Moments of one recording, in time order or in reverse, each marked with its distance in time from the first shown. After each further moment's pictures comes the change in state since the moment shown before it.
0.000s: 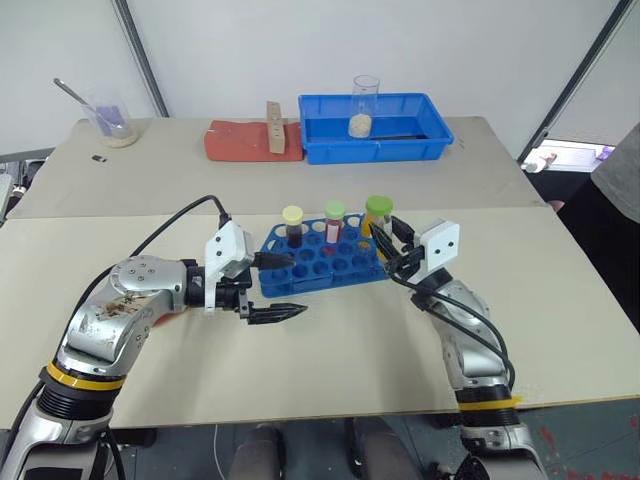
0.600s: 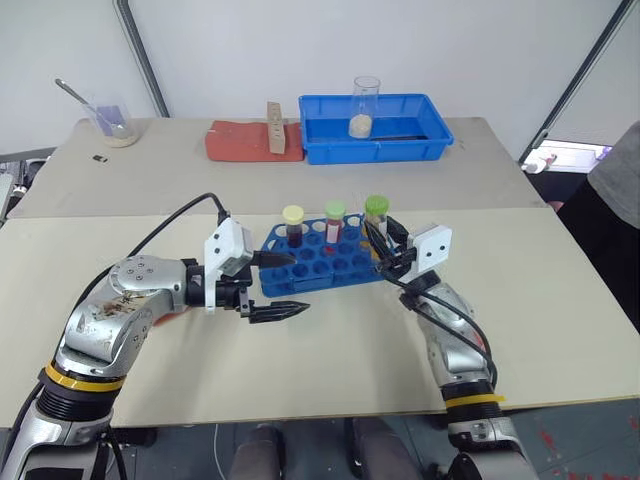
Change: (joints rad) left arm -0.014 -0.027 0.015 -0.026 -0.043 0.035 0.046; right arm -0.025 0.067 -0.002 0.125 0.014 -0.120 -0.080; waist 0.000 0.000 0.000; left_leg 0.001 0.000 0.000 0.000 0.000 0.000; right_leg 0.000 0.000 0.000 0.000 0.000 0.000
